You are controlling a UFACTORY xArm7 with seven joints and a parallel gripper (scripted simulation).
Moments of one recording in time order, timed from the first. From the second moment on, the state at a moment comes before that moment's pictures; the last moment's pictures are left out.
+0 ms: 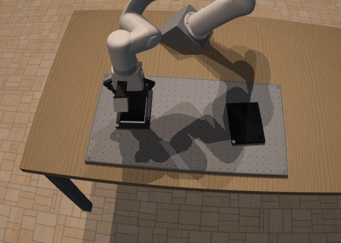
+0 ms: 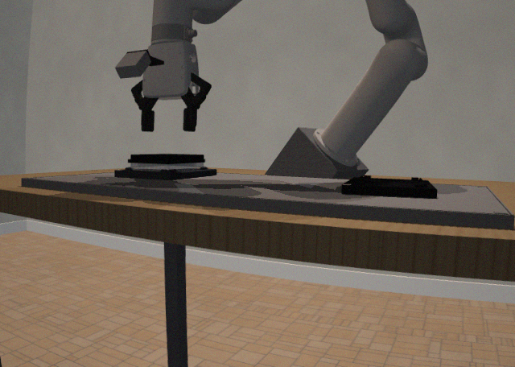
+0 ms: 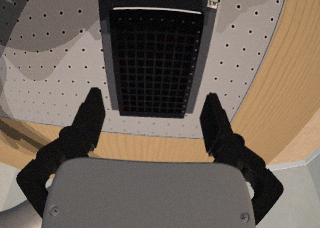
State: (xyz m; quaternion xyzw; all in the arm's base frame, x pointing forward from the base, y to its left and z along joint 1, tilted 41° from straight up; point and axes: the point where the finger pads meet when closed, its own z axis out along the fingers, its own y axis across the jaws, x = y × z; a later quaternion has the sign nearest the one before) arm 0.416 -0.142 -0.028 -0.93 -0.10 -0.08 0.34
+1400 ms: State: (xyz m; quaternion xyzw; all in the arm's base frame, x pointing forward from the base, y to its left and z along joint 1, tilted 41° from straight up) arm 0.411 -0.170 0.005 -0.93 -0.10 -0.08 0.34
